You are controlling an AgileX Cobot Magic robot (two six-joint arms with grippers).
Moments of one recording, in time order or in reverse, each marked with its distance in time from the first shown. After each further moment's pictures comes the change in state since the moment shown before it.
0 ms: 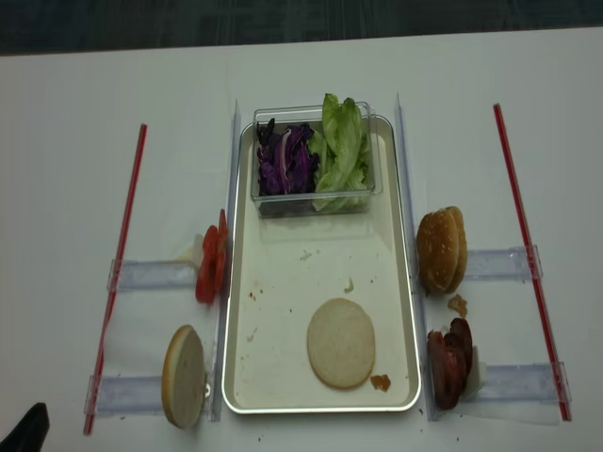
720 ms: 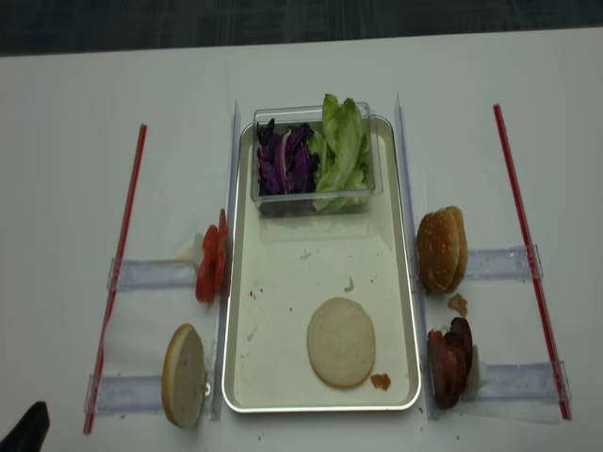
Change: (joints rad) left arm 0.000 0.000 0.000 0.000 0.000 0.000; right arm 0.000 0.246 0.000 0.000 -0.002 0.000
